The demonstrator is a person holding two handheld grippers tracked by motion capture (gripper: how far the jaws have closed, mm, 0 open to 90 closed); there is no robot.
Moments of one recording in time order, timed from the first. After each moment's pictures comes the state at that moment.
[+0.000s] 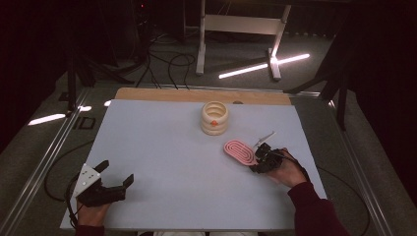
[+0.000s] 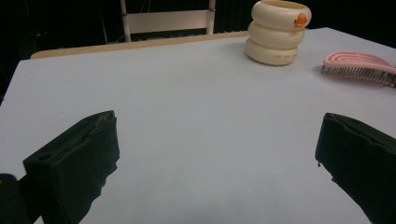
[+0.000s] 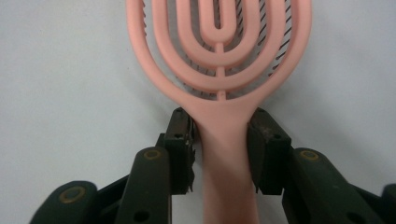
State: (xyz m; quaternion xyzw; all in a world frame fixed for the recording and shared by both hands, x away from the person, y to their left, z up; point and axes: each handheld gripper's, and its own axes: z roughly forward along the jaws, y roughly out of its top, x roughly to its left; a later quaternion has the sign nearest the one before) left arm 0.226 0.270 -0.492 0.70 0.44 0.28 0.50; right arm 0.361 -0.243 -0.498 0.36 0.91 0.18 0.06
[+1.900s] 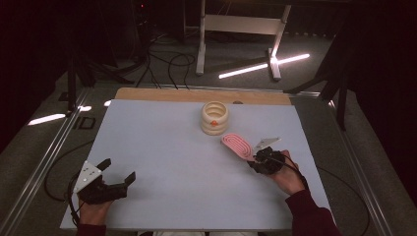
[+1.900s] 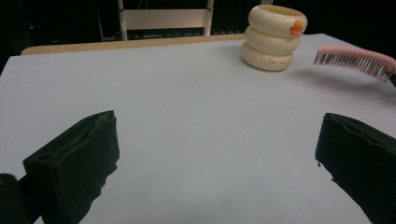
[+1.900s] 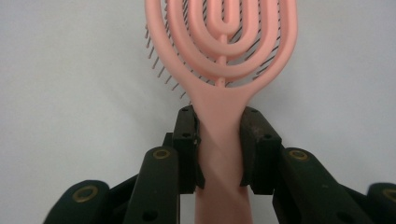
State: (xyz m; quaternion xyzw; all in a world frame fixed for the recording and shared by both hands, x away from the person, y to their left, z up) left arm 0.231 0.264 -0.483 0.69 0.45 0.25 0.51; right arm 0.338 -0.238 -0.483 0.34 0.89 0.26 0.15
